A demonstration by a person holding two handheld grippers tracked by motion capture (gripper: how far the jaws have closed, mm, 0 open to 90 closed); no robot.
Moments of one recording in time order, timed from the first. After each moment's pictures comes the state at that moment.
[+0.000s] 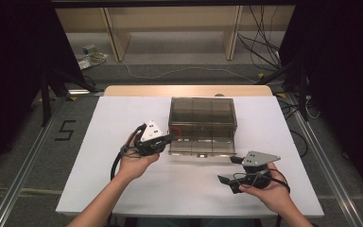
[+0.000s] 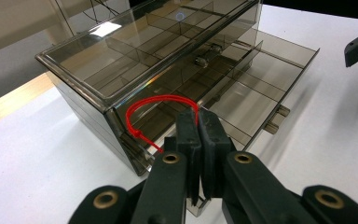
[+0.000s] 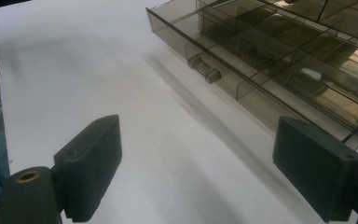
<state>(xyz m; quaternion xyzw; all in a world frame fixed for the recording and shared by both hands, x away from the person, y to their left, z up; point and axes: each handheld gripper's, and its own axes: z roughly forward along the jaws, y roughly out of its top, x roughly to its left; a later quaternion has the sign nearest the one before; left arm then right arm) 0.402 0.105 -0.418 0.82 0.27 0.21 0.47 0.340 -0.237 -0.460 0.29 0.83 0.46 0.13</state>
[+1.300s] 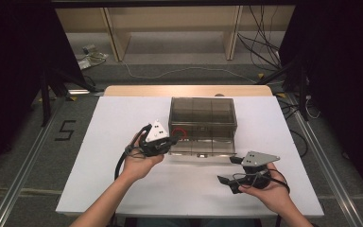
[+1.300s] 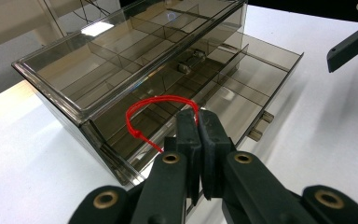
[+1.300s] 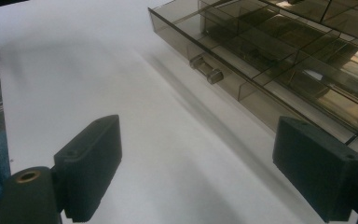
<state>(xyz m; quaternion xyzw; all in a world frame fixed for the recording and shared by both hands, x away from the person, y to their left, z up) 0.400 0.093 -0.416 0.82 0.26 0.20 0.47 0.340 -0.236 -0.460 0.28 0.83 0.46 0.13</state>
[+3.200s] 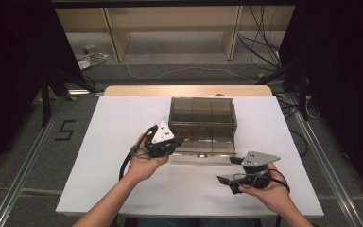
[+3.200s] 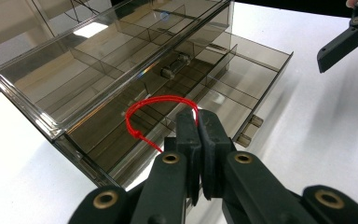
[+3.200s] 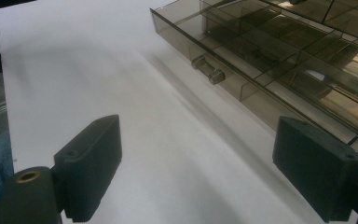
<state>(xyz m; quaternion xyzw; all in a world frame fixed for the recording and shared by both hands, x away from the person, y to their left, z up) 0.399 0.079 -0.418 0.83 0.24 0.19 0.46 0.339 -0.236 -0.460 0.28 0.83 0.46 0.12</state>
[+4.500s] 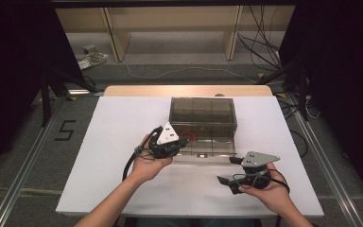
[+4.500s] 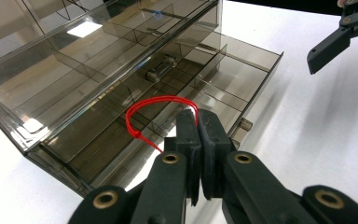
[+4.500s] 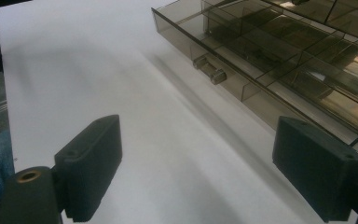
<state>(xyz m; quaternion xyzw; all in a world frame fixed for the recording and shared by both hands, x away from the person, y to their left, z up) 0.398 0.067 -0.419 0.84 0.23 0.18 0.46 0.339 -0.236 -0.460 0.28 0.83 0.46 0.12</state>
